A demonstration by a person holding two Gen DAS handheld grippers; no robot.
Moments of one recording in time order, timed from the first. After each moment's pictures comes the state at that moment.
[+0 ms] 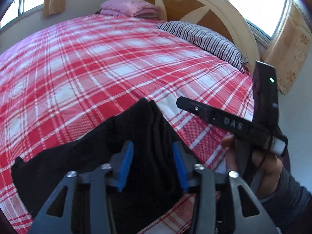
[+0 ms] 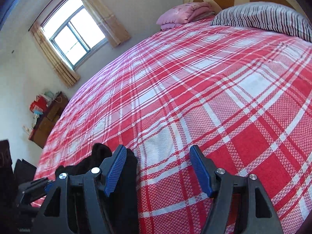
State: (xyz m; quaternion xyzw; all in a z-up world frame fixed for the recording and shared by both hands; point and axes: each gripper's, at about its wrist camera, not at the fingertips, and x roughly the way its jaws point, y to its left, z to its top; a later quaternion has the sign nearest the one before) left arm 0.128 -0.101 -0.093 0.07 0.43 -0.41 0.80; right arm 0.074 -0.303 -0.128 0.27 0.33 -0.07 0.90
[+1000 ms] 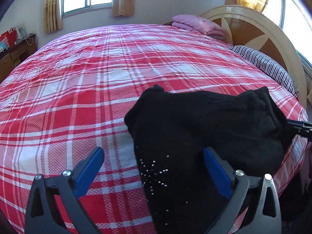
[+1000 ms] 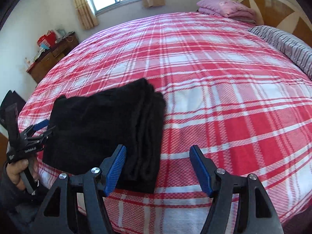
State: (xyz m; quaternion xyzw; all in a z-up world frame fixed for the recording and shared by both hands) left arm 0.149 0.087 -0.166 0.01 0.40 -0.20 0.89; right arm 0.054 -0.229 -0.116 0.08 0.45 -0.01 0.89
